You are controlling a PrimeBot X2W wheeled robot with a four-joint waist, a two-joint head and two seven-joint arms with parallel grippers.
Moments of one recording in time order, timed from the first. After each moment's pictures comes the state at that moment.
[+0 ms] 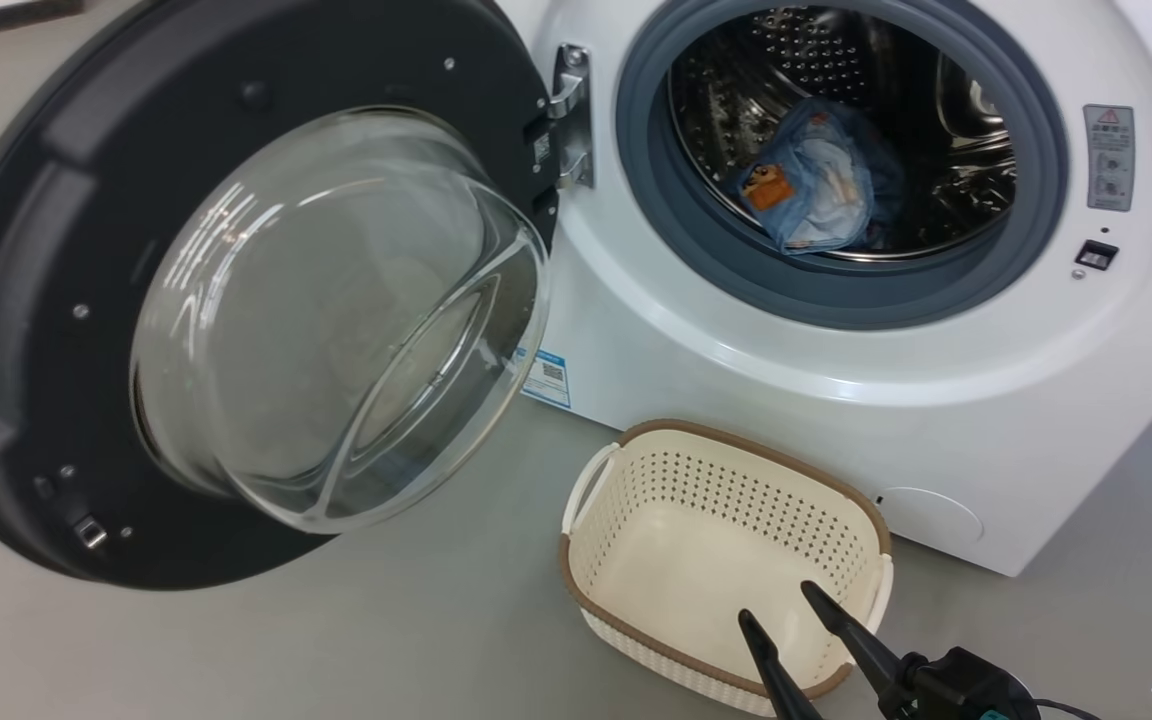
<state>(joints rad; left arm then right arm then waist) -0.54 0.45 0.61 0.74 -1.47 -0.01 0.24 0.05 -0.13 0.31 0.15 0.28 0.13 -0.26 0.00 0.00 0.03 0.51</state>
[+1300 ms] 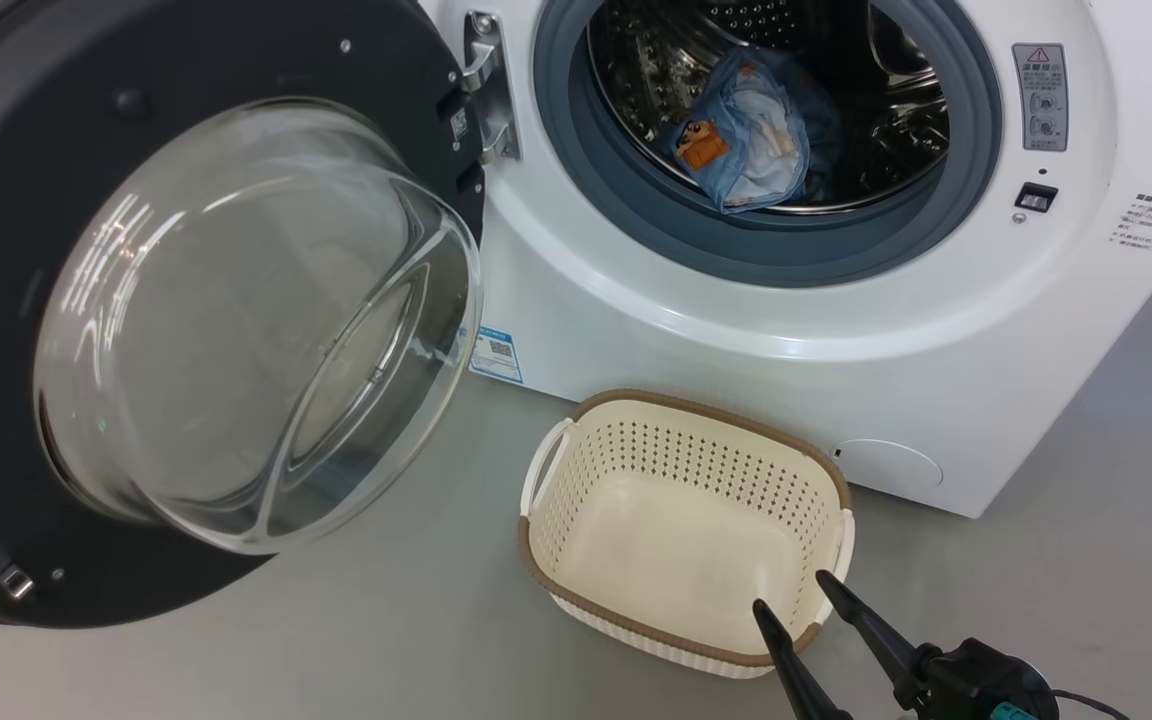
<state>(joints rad) -0.66 0.43 0.51 0.92 -1.54 -0.12 0.64 0.04 -0.15 0.29 0.15 0.27 0.13 -0.26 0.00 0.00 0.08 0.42</state>
